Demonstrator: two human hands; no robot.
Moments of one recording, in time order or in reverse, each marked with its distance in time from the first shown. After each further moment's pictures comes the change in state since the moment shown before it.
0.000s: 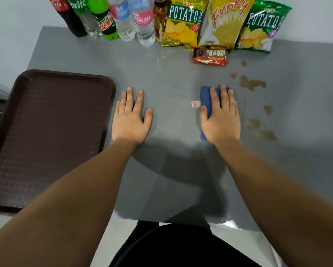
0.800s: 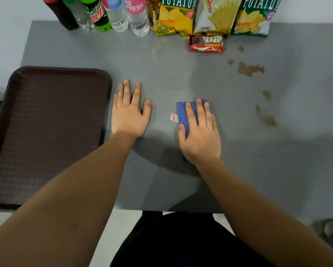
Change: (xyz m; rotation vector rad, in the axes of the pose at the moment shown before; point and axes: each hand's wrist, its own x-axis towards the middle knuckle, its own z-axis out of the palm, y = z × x) left_hand 0.000 0.002 0.000 0.017 0.003 -0.001; right_hand -0.089 -0.047 0.020 0.018 0.070 -0.089
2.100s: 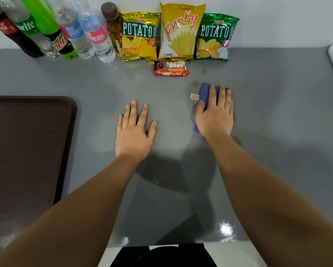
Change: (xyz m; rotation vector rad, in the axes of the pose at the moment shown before) left_hand 0.007 0.099 0.038 -0.003 0.006 0.091; right_hand 0.129 0.127 -0.034 -0.023 -0.030 0.341
